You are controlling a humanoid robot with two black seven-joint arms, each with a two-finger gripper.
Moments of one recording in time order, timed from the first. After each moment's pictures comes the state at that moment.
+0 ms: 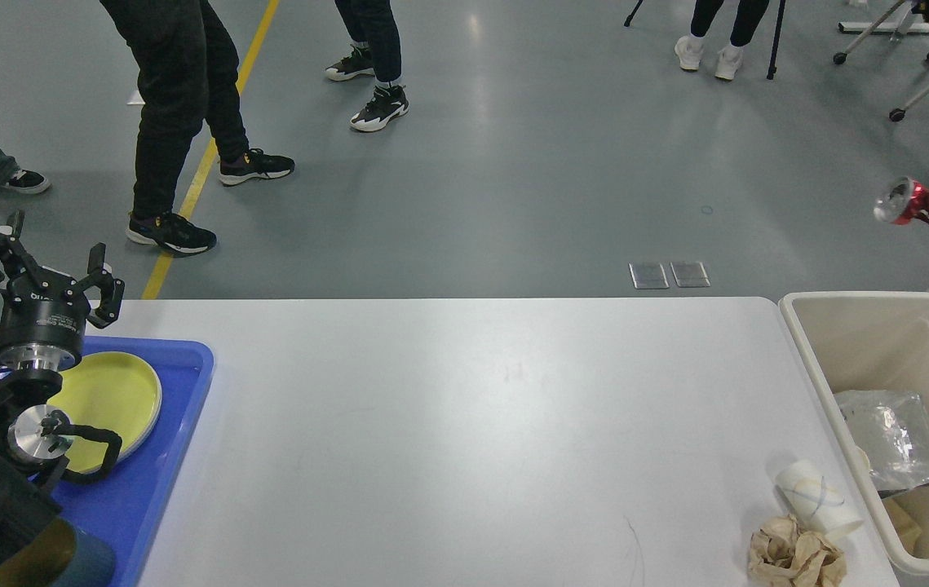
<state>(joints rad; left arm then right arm) -0.63 0.34 -0.89 -0.31 0.00 -0.50 -0.62 1.66 -0.84 -0.86 0.81 -0.06 0.31 -0.52</state>
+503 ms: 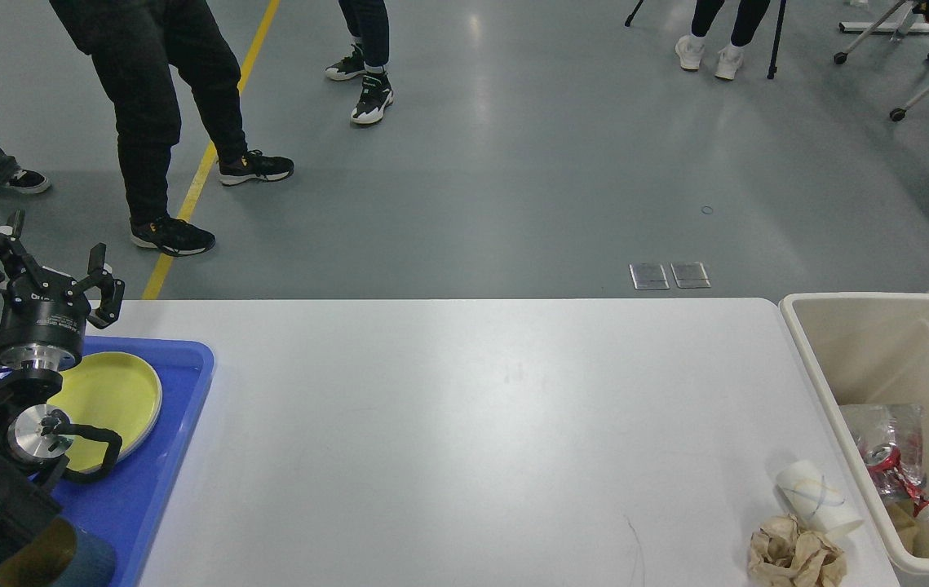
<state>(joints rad) -0.63 0.34 -0.89 -0.31 0.00 -0.50 -0.62 1.29 -0.80 -0.77 0.70 -0.06 0.14 -0.52</state>
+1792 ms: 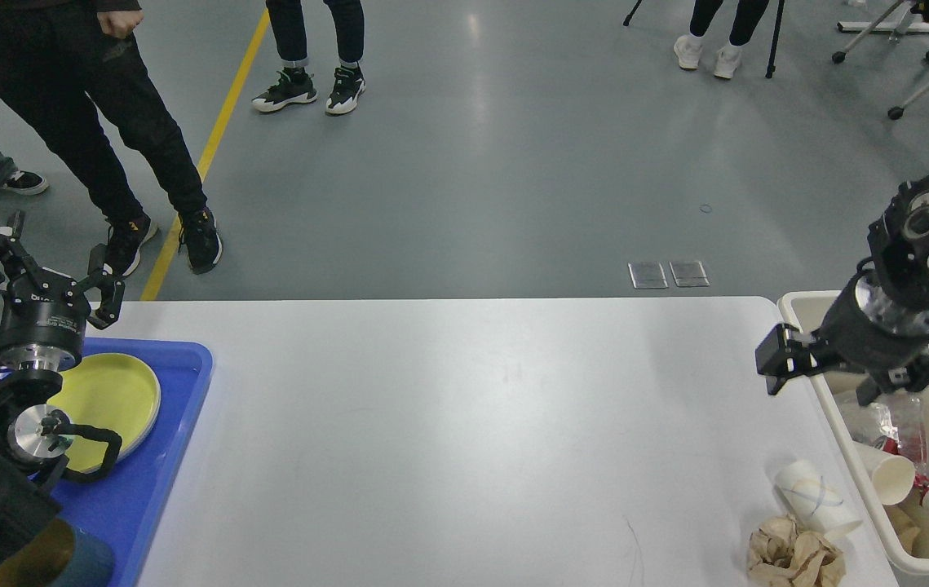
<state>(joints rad) -0.63 0.34 -0.89 -0.31 0.00 -0.50 -0.62 1.73 -0.69 -0.85 1.31 -0.32 0.67 -0.52</state>
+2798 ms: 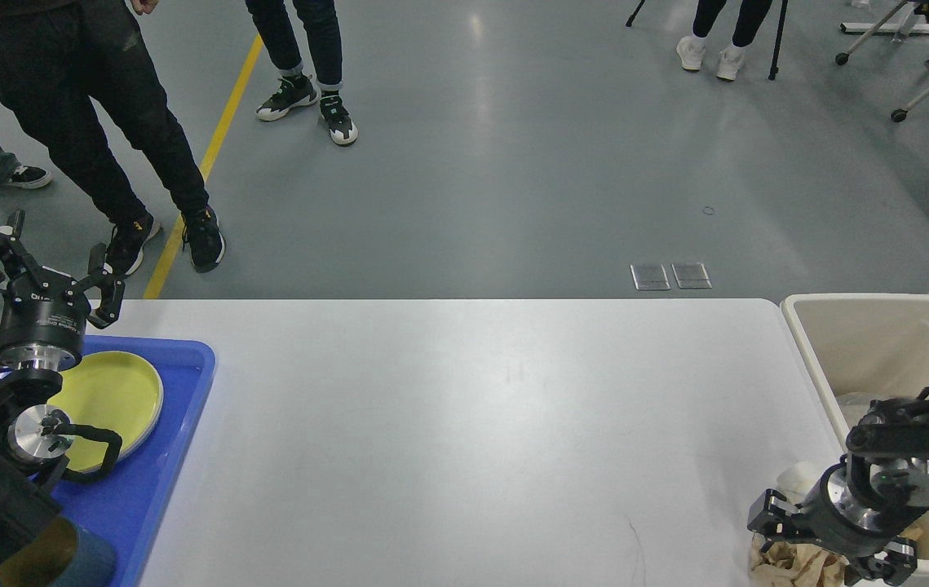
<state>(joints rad) -0.63 0.34 -0.89 -0.31 0.00 -0.50 -0.62 1.17 -0.67 -0.71 1.29 -0.31 0.28 -0.52</state>
